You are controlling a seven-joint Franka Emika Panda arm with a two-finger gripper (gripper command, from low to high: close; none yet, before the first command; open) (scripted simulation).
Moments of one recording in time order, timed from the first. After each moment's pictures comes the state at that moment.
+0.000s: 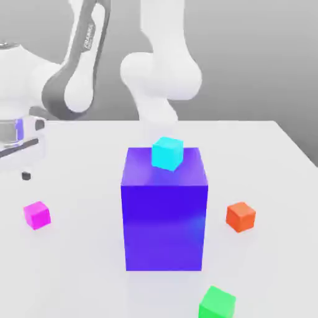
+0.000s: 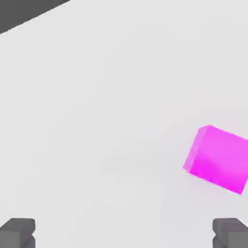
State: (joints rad) arm -0.81 0.00 -0.13 -2.74 -0.03 2.81 2.09
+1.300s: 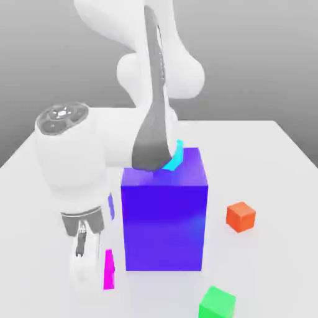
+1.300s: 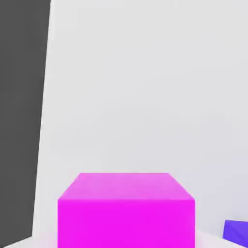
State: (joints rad) arm -0.44 0.25 0.35 -2.40 -0.04 2.57 2.02
